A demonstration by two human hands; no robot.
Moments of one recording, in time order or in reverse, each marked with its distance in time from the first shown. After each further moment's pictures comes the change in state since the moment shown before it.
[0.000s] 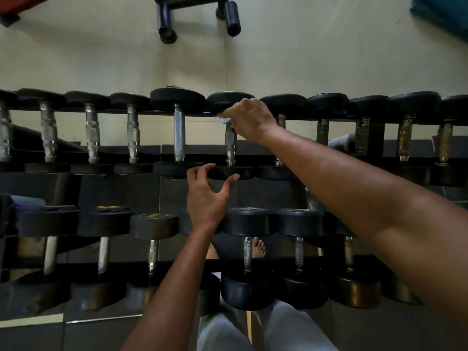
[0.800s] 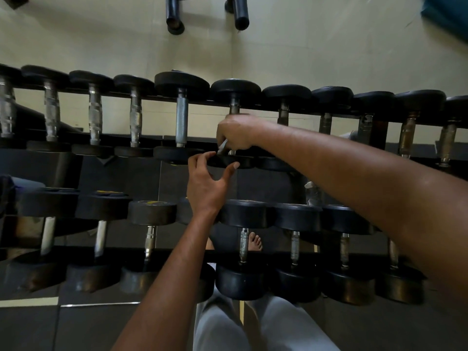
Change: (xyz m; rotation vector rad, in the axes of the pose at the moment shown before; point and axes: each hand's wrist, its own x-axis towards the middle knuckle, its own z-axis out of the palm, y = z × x) left_hand -0.005 0.000 0.005 0.011 0.039 -0.019; right_hand -0.011 -0.033 0.012 -0.047 -0.490 -0.184
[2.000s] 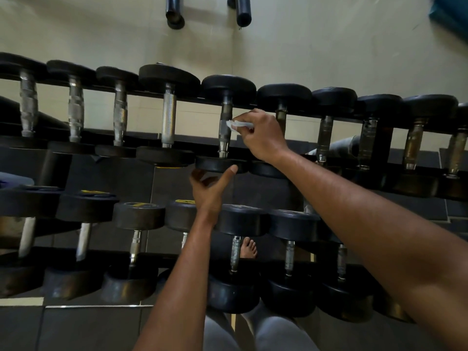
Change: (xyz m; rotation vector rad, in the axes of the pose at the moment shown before) left_hand -0.001 -0.023 0.065 -0.730 0.017 -0.506; right_hand -0.029 0.052 0.063 0.642 0.622 0.311
